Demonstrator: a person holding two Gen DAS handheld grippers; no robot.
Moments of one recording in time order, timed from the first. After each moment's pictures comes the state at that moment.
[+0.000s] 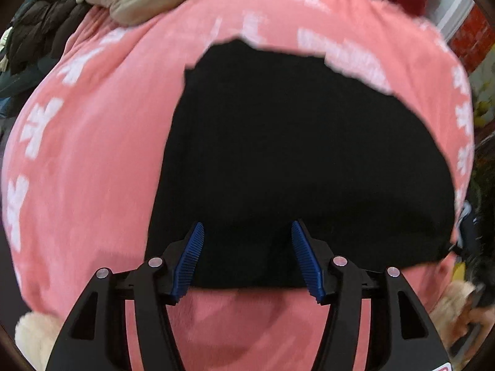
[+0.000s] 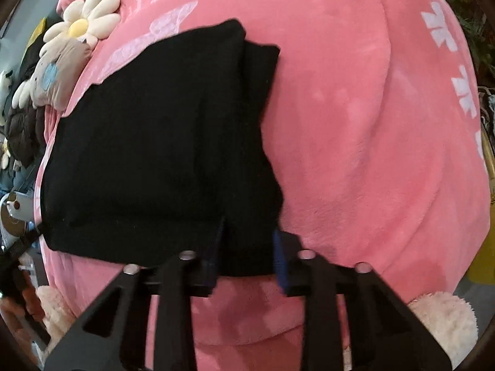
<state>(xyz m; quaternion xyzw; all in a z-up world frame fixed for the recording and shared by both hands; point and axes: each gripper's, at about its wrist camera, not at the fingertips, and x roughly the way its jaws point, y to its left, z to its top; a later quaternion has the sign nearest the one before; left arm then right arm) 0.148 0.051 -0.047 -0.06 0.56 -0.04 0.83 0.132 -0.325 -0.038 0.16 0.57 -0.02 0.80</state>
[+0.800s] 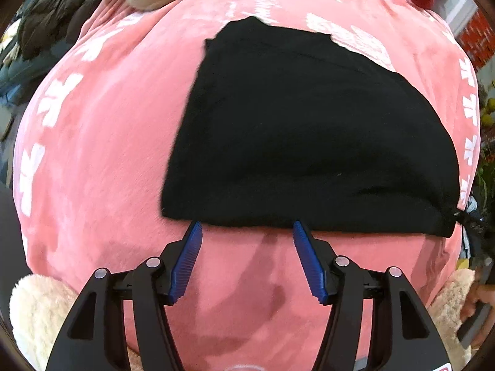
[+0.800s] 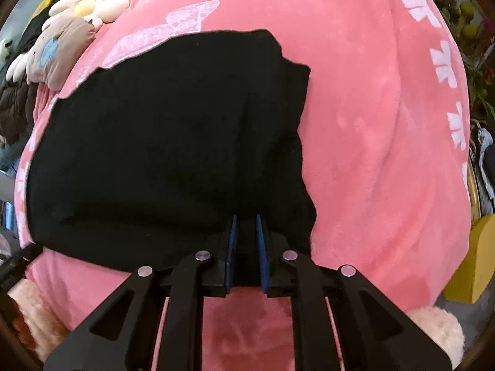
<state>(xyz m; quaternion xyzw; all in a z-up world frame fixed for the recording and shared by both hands) 0.115 0.060 -0.045 -0.07 0.58 -0.02 0.81 0.143 -0.293 -0.024 0.10 0.56 -0.02 0.82</state>
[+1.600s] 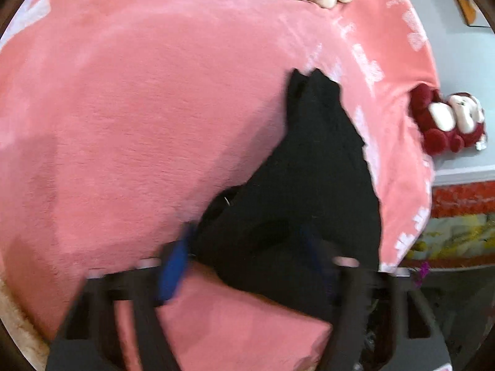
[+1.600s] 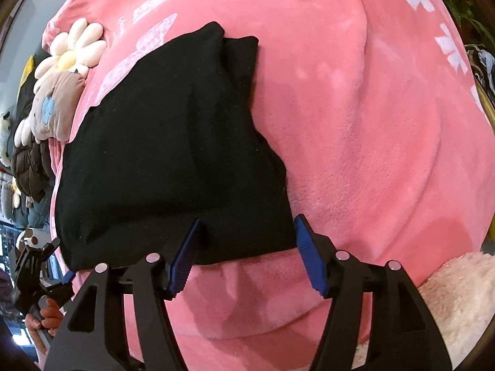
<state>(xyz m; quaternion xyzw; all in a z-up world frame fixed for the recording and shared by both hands) 0.131 0.147 -0.079 -0.44 0.52 -0.04 0.73 0.121 -0.326 -0.059 0.24 0.56 -0.04 0.79</state>
